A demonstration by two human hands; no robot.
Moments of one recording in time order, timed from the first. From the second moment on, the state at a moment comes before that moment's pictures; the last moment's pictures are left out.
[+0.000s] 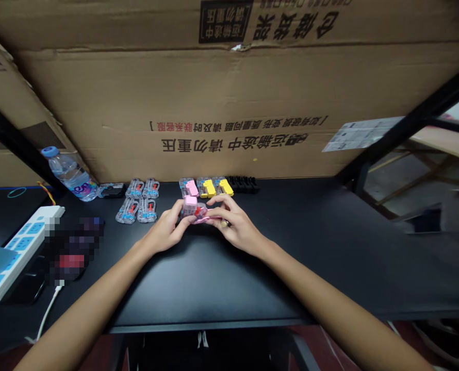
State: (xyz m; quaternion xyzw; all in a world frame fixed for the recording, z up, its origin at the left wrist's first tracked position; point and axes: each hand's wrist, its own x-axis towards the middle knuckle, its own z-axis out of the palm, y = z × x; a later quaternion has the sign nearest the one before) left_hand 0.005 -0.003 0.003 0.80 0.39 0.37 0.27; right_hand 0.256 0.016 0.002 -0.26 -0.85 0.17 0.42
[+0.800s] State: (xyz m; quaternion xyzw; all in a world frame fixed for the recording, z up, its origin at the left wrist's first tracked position) left_hand 0.012 0.001 -0.001 0.86 0.30 0.38 0.13; right_hand 0.252 0.010 0.008 -0.27 -0.84 0.10 0.46
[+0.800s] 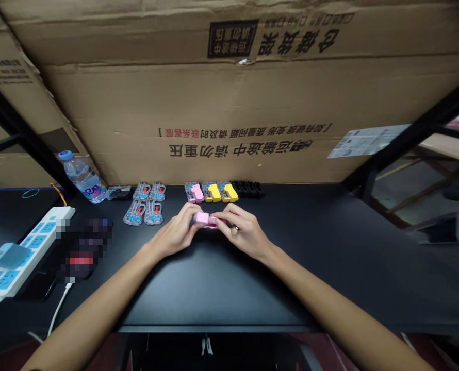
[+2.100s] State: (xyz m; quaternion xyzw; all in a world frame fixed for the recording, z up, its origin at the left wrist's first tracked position) left_hand -0.007 0.009 0.005 0.85 0.41 0.34 0.02; right_hand 0.377 0.089 0.011 -0.74 -0.61 -0.05 0.27
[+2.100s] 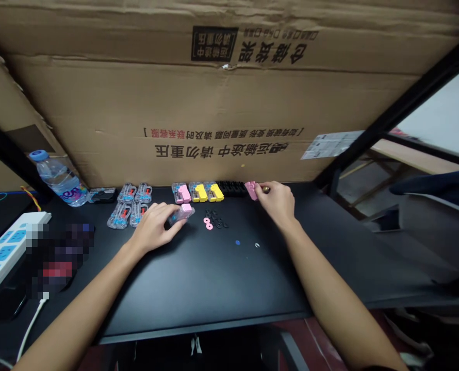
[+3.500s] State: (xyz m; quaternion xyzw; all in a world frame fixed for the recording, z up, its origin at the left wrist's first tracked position) left_hand -0.028 0.023 0.014 0.78 0.60 0.16 -0.08; right_hand 0.315 0.052 0.028 -0.65 -0.72 0.01 0.25
